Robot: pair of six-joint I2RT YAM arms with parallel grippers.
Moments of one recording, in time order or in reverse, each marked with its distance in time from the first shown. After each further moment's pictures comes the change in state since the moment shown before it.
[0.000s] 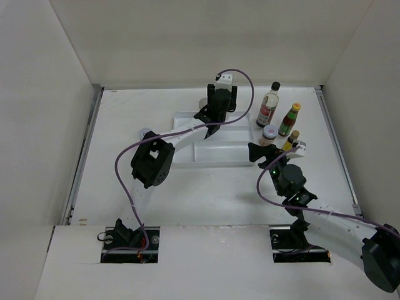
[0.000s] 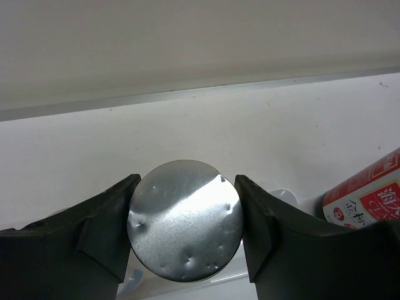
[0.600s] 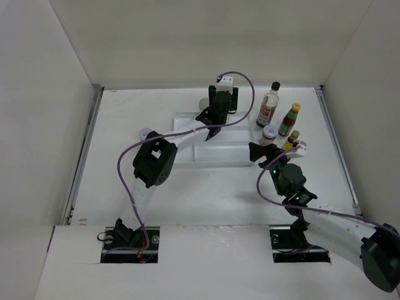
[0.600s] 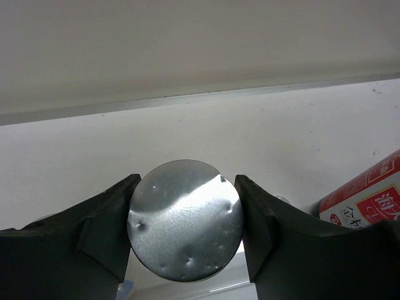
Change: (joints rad) left arm 0.004 0.030 -0.009 0.066 0.008 0.002; right arm -0.011 0.012 0.000 0.000 -0.001 0.005
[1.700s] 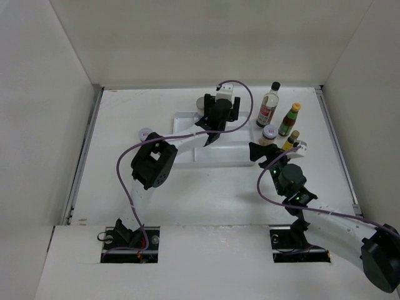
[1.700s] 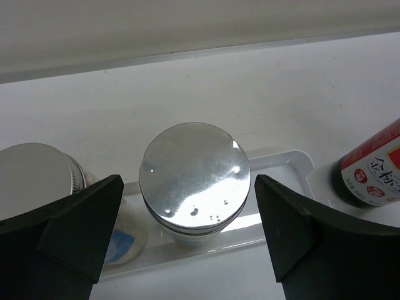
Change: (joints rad) left arm -0.019 -0.041 -0.128 -0.014 -0.026 -0.012; right arm -0.001 -0.003 0.000 0.000 0.000 0.007
